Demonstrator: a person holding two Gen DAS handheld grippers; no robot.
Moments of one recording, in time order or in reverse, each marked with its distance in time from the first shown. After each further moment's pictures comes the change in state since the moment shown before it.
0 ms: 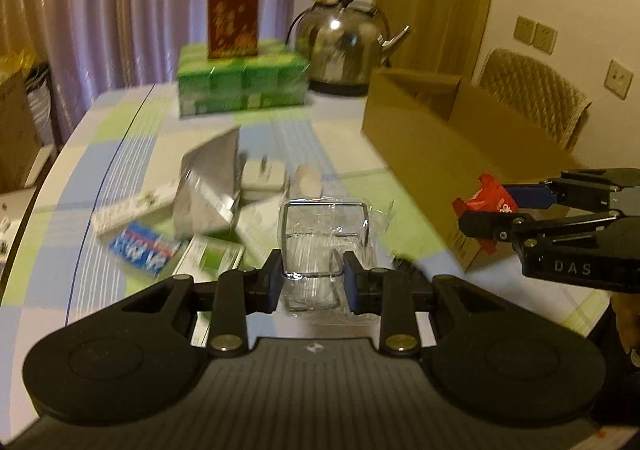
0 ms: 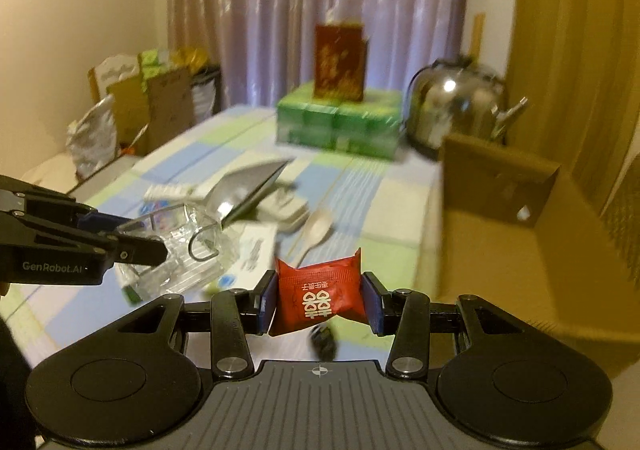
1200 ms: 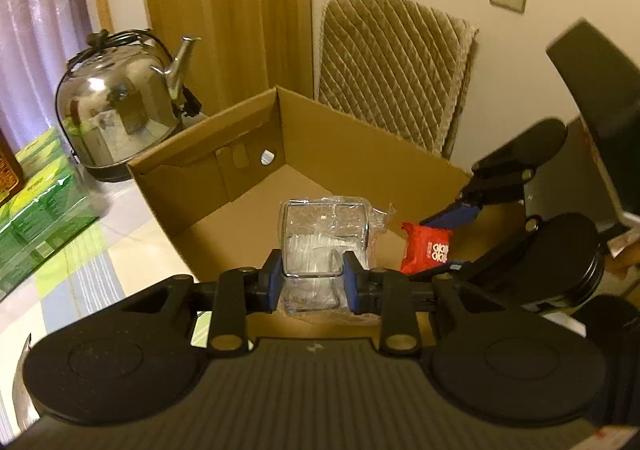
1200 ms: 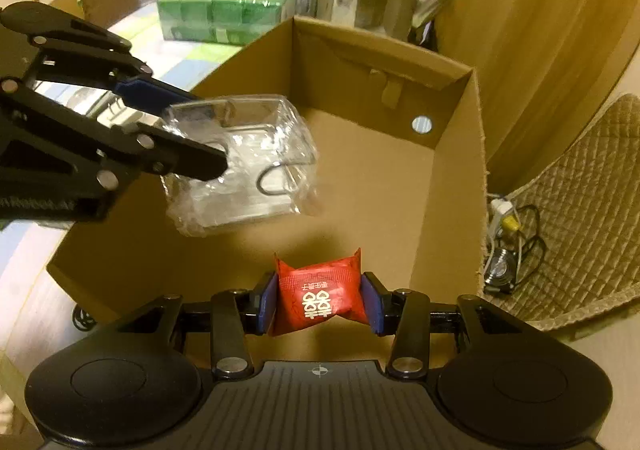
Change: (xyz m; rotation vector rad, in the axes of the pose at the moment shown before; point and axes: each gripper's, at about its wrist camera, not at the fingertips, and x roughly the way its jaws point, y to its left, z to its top) left arm 0.173 -0.186 0.125 0.438 0.101 -0.308; right arm 0.055 -0.203 0.011 -0.031 0.409 -0.036
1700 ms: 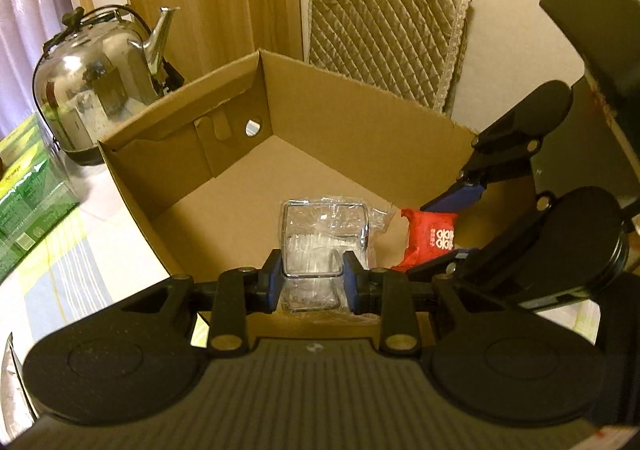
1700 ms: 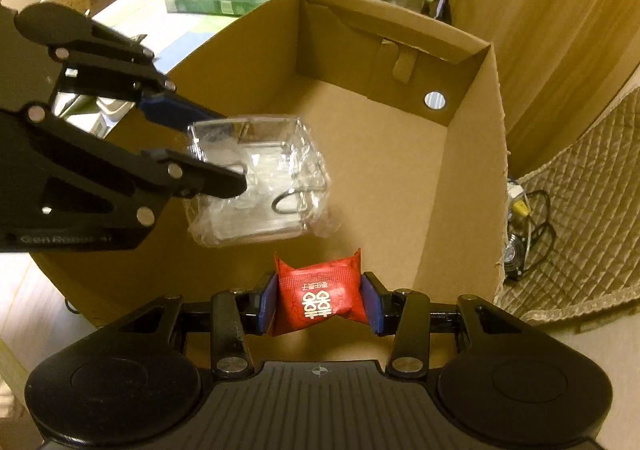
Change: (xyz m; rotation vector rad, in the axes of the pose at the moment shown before) left arm 0.032 -0.004 -0.011 0.025 0.074 -0.020; right arm 0.021 -0.005 0.003 -0.015 0.071 0.017
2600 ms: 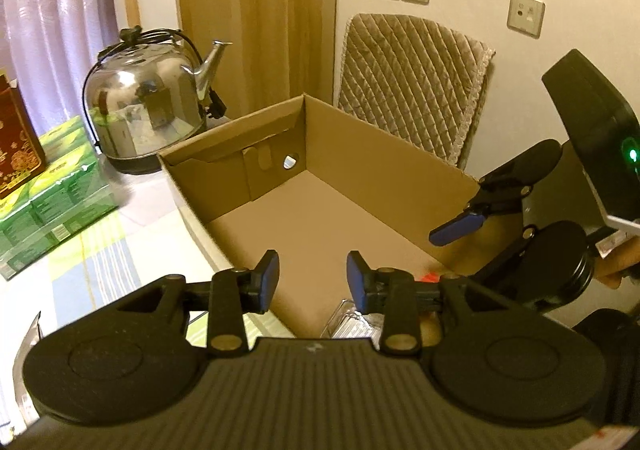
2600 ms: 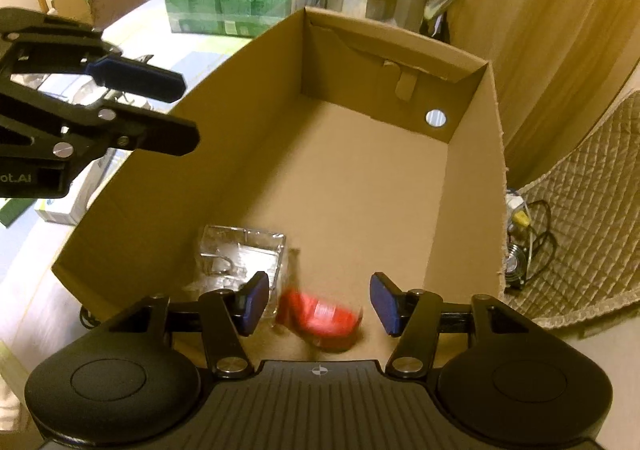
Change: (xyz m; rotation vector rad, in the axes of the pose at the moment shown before) left arm -0.060 0.020 -0.009 -0.108 -0.133 0.051; right arm -0.016 0.009 0.000 0.018 -0.060 0.002
